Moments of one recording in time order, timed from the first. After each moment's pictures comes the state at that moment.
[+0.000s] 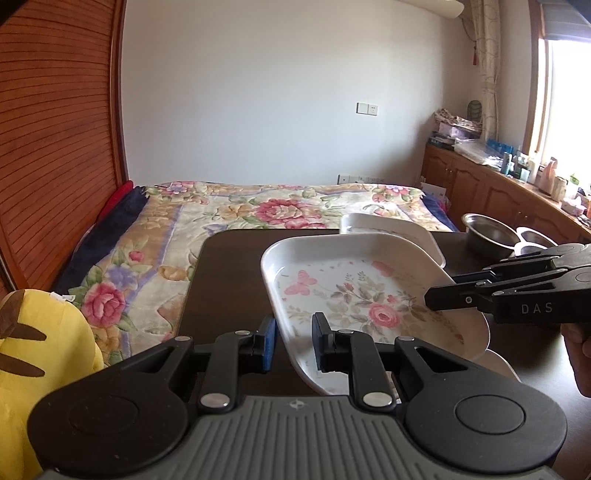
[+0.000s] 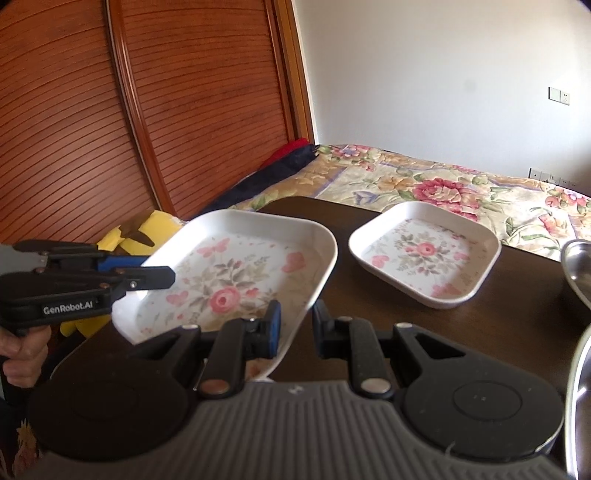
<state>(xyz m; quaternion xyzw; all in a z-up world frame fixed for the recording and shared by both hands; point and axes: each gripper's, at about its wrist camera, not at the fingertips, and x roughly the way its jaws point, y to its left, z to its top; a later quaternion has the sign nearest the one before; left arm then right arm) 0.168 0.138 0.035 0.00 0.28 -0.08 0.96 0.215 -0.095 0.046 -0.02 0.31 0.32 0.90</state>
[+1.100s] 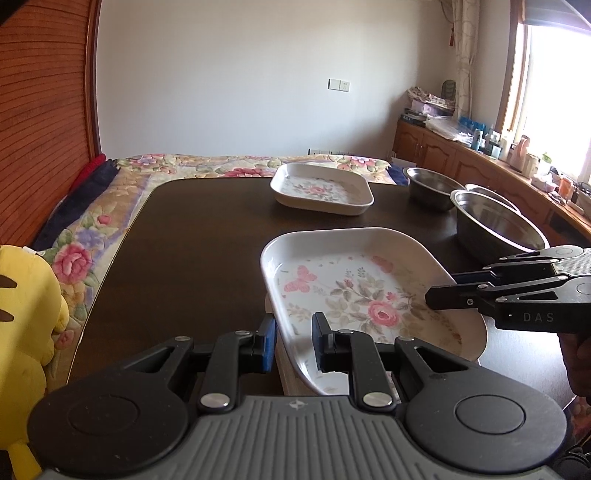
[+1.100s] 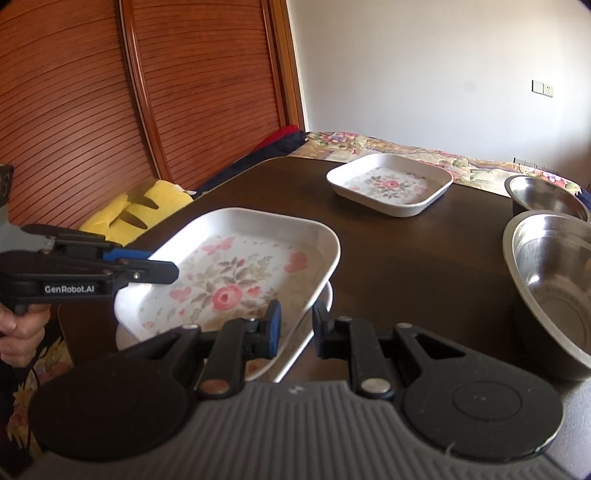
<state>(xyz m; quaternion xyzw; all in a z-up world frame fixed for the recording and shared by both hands) 0.111 0.088 0.012 -0.01 0.32 -0.11 0.94 0.145 -0.148 0.018 -0.03 0.31 0.30 0.90</state>
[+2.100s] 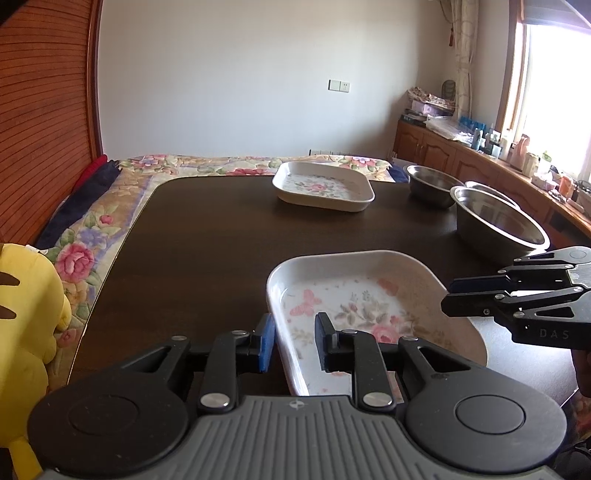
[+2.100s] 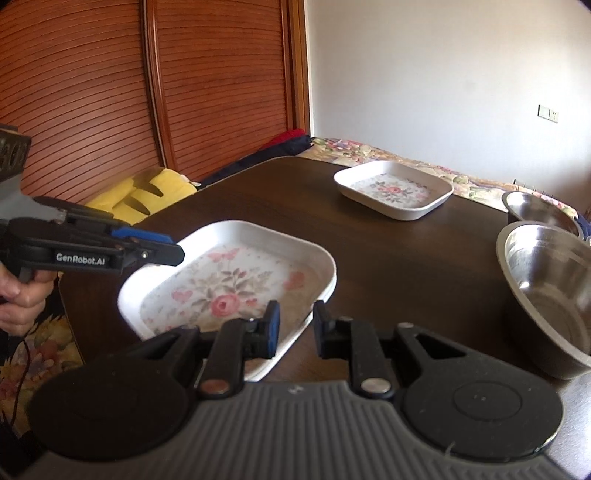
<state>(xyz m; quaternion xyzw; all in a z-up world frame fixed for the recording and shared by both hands) 0.108 0.091 0.009 0.00 0.31 -0.11 0.94 0.128 -0.148 0.021 -0.07 0.29 0.31 0.91</state>
